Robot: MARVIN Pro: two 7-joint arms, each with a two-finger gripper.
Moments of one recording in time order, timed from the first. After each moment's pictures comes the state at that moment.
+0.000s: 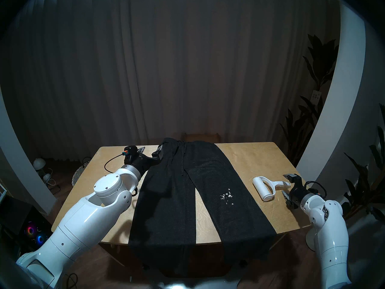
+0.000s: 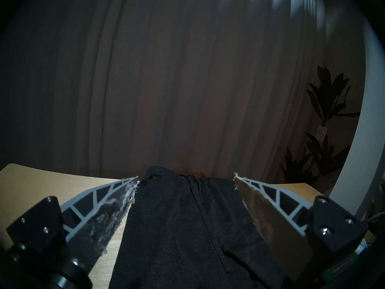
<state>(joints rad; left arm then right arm) 1.47 -0.90 -1.18 -1.76 -0.88 0.04 0.22 -1.69 -1.25 1.94 -1.52 1.77 0.45 -0.30</state>
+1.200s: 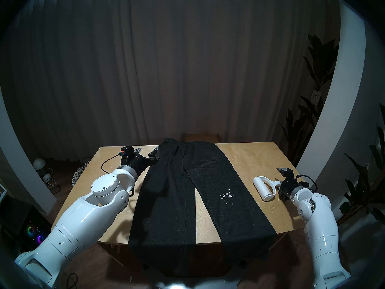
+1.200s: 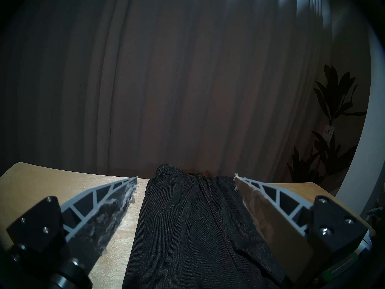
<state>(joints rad) 1.47 -0.88 -1.18 -1.75 -0.89 0.04 0.23 -1.55 -1.25 1.85 -1.35 1.71 0.39 -0.19</state>
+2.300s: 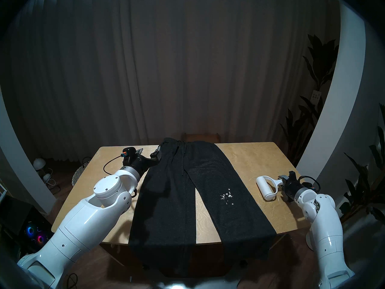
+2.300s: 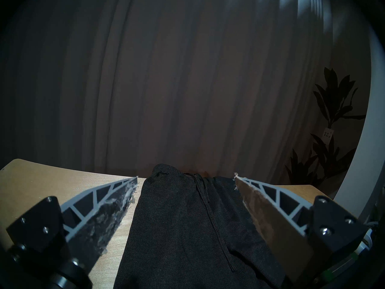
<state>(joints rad) 1.49 -0.91 -1.19 -1.76 -0.88 0.02 0.24 -1.60 -1.22 1.88 -1.40 1.72 0.44 -0.21</state>
